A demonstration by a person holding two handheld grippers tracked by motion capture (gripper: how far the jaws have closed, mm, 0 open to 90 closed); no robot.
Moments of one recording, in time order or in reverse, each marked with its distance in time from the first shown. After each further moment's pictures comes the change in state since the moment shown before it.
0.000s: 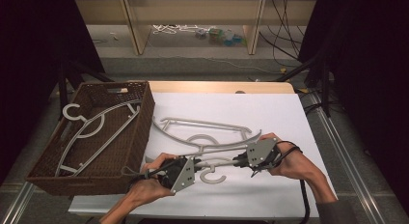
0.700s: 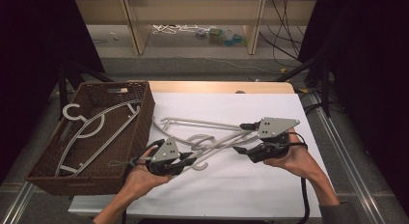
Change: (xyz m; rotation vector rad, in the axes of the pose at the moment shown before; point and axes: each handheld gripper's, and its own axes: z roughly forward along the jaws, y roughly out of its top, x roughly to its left) left arm 0.030 -0.019 -0.017 -0.121 -0.095 -0.592; right arm -0.010 0.003 -0.030 -0.203 -0.327 0.471
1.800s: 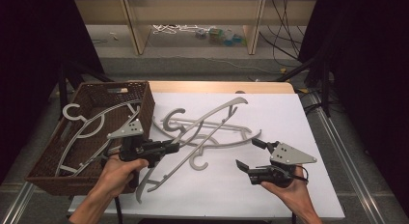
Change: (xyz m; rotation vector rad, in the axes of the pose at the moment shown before) left arm 0.032 0.004 -0.057 -0.220 -0.113 -0.400; right arm 0.059 -0.048 -0.009 -0.228 -0.186 0.290
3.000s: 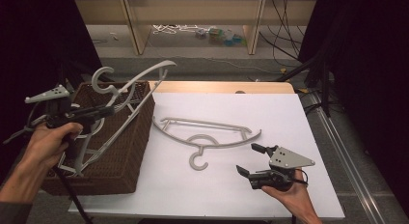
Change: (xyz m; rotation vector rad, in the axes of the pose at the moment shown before) left arm 0.077 0.058 -0.127 -0.053 0.341 -0.014; right arm 0.002 -0.011 0.000 0.023 0.012 -0.013
